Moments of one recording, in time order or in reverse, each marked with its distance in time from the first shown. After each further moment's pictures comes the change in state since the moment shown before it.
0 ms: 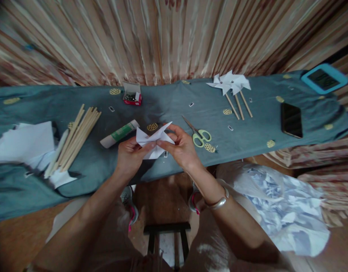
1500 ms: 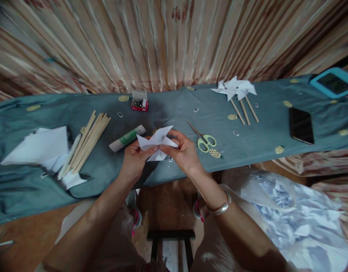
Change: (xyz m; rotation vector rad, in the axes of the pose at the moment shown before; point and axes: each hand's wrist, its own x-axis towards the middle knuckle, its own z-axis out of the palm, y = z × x) left_hand 0.001 -0.003 -0.006 -0.107 0.054 -0.114; right_hand 0.004 0.003 0.008 0.044 -0.016 0.026
